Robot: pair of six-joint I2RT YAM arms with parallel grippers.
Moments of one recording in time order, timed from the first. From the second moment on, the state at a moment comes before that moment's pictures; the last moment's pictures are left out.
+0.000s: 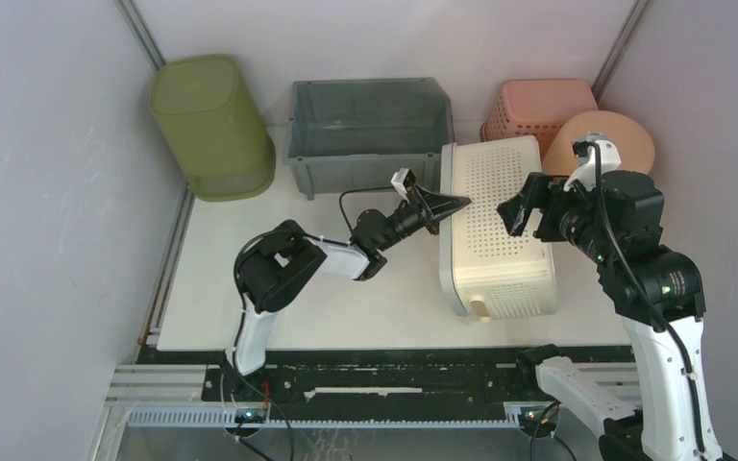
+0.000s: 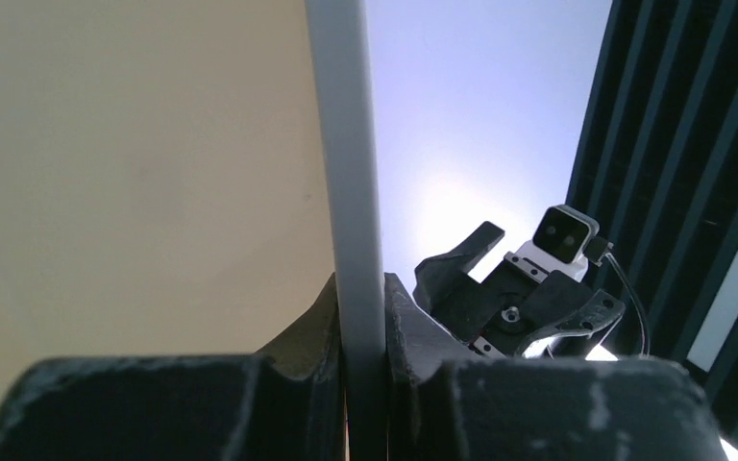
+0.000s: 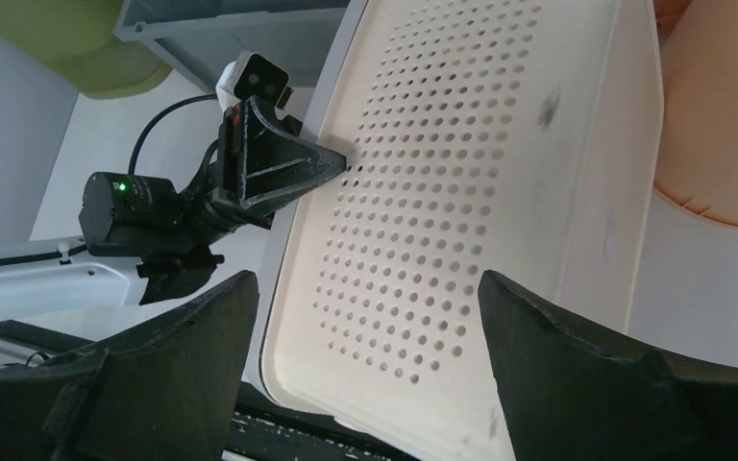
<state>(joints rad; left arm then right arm) -0.85 2.07 1.11 1.39 0.31 -1.86 0.25 0.90 1.52 -1.08 -0.06 0.28</state>
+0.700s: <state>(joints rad) -0.78 2.10 0.74 1.54 0.29 -1.85 0.22 0.91 1.39 -1.09 -0.17 0.28</state>
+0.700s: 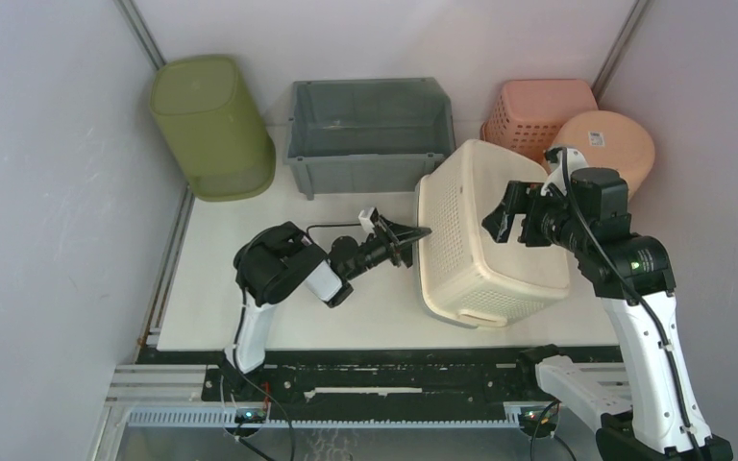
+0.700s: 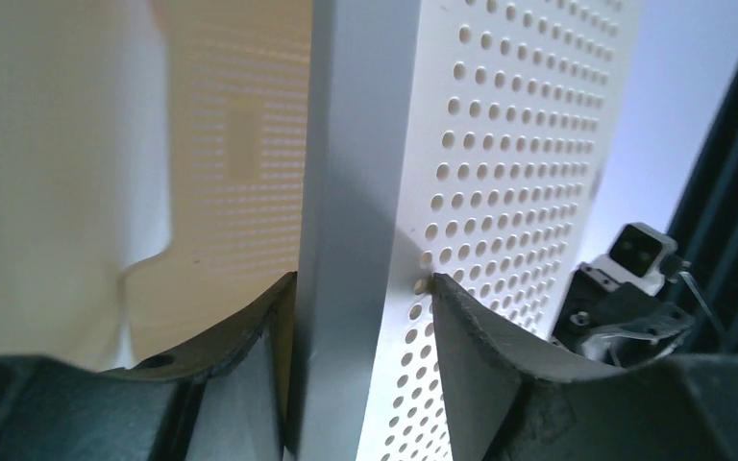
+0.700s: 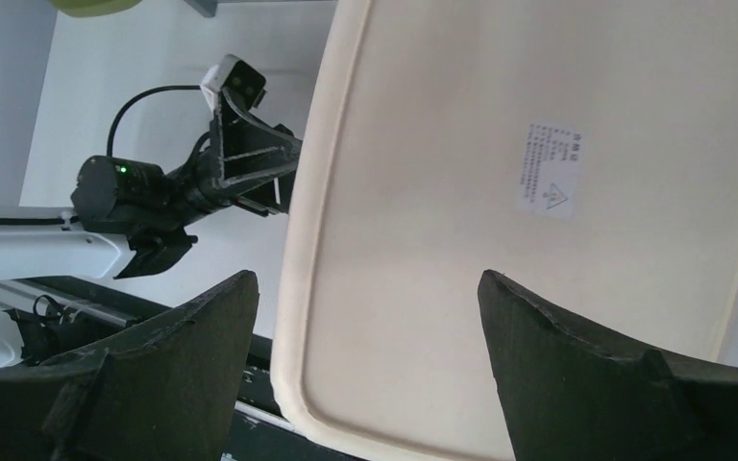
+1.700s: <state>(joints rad) -0.73 2.21 0.70 1.45 0.45 -1.72 0.22 0.89 1.32 -1.03 -0.23 0.29</state>
